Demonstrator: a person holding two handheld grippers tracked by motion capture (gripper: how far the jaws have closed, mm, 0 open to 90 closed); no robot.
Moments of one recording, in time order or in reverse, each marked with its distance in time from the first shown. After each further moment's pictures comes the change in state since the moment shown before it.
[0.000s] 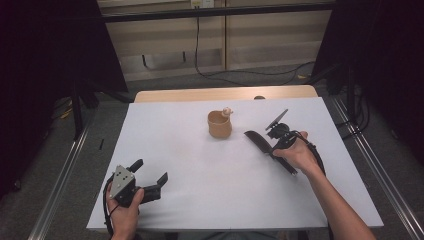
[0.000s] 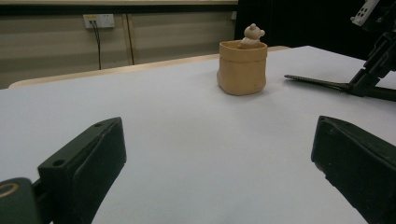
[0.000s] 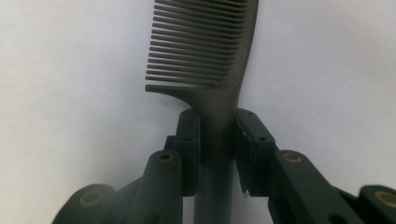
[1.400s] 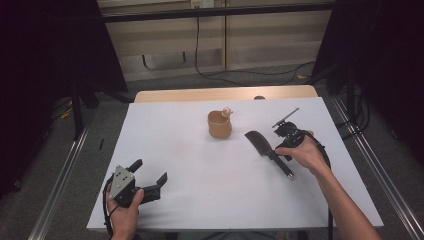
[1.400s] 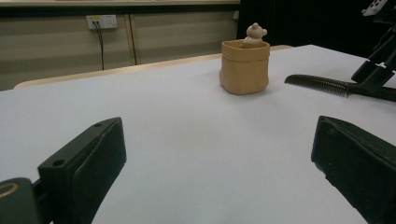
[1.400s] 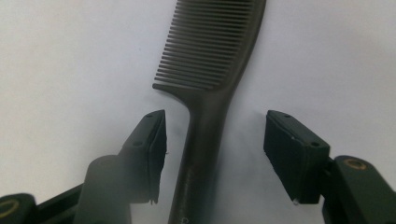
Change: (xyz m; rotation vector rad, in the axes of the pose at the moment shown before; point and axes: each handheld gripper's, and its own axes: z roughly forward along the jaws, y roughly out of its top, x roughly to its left) left arm 0.000 0.000 -0.001 0.006 0.012 0.011; right arm -0.017 -0.012 -0.005 -0.103 0.130 0.009
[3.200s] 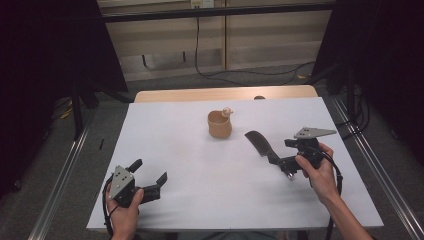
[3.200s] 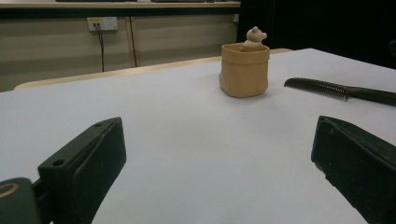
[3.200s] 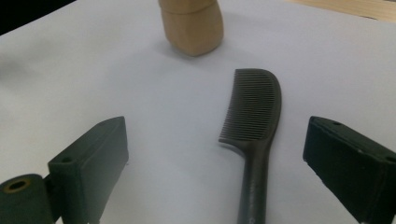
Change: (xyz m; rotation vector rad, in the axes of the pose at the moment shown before) left arm -0.001 0.001 0.000 -0.016 -0.002 -0.007; right arm 0.035 -0.063 -0.040 -0.601 0.035 -0.033
